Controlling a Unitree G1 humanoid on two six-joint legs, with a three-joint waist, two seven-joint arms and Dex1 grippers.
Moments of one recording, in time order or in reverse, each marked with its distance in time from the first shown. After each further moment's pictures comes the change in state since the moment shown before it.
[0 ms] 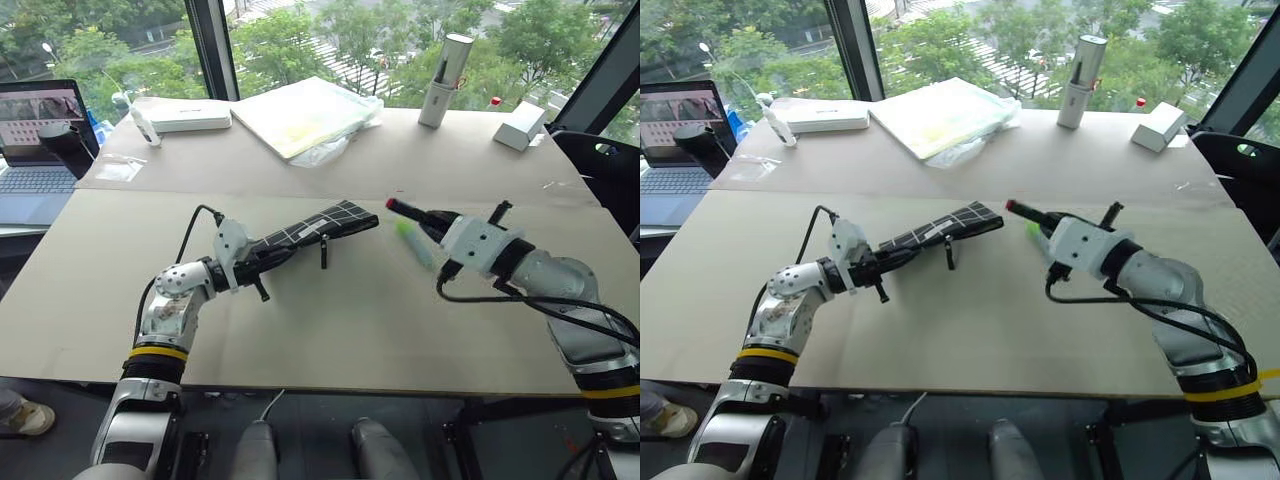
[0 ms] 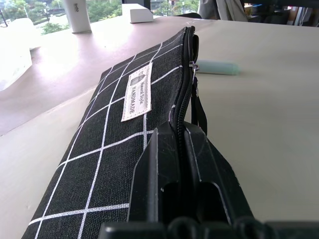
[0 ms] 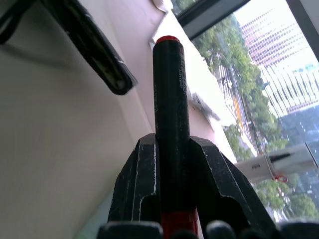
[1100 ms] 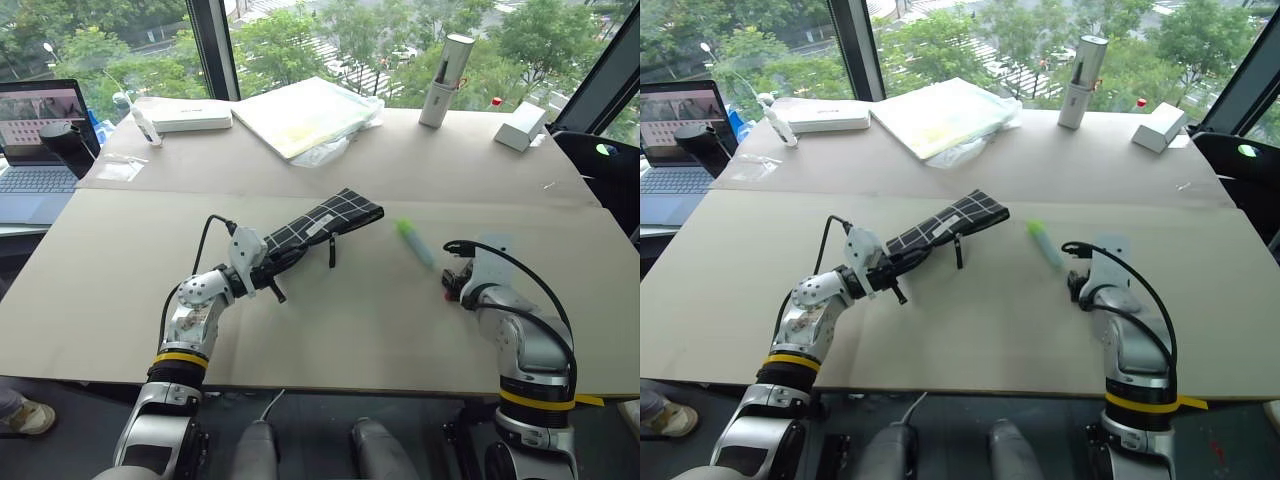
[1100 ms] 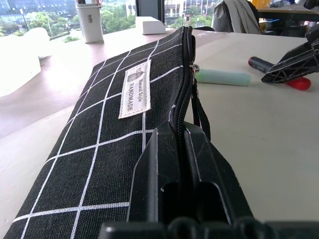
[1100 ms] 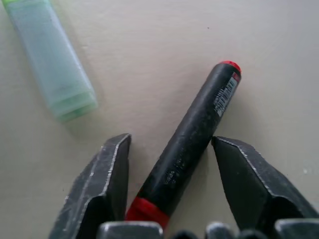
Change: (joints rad) left arm 0.017 -0.105 -0.002 0.060 0.041 -0.115 0.115; right arm 0.009 0.548 -0.381 -0.147 0.267 1.287 -0.638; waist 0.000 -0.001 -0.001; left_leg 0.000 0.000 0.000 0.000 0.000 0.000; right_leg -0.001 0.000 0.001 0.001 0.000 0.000
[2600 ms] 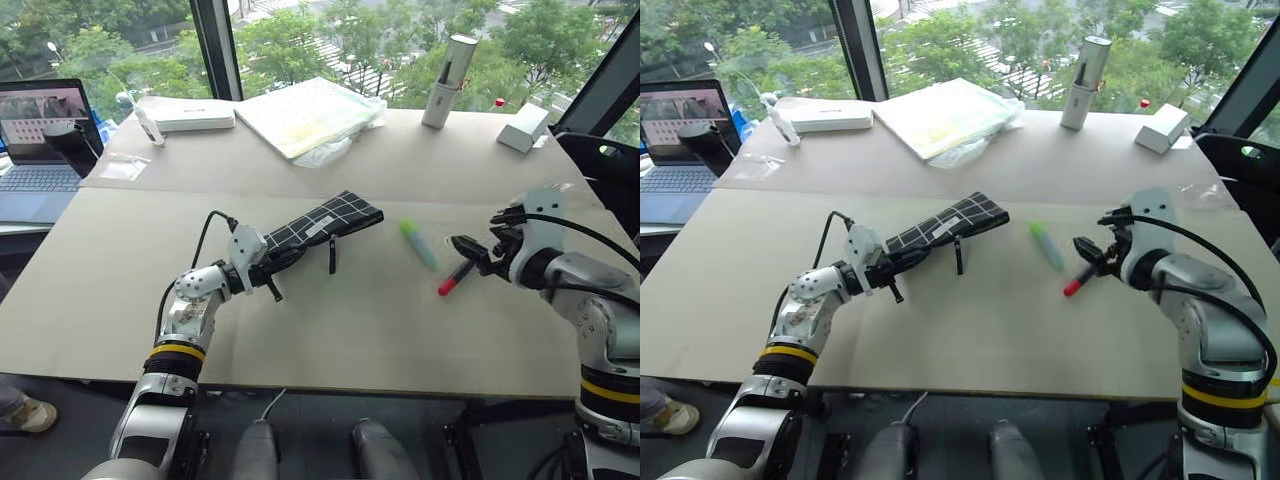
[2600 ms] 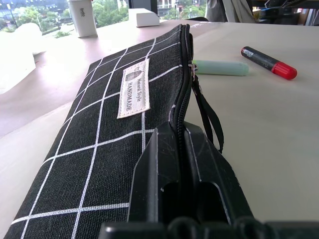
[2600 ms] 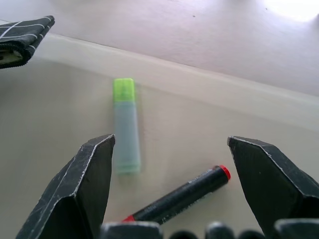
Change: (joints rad) left arm -0.052 0.015 -0.014 0.081 0.009 -0.023 -0.048; right arm -0.032 -0.342 -0.065 -0.099 0.242 -0.016 0.372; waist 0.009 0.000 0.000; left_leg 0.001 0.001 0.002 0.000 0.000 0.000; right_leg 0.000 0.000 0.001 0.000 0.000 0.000
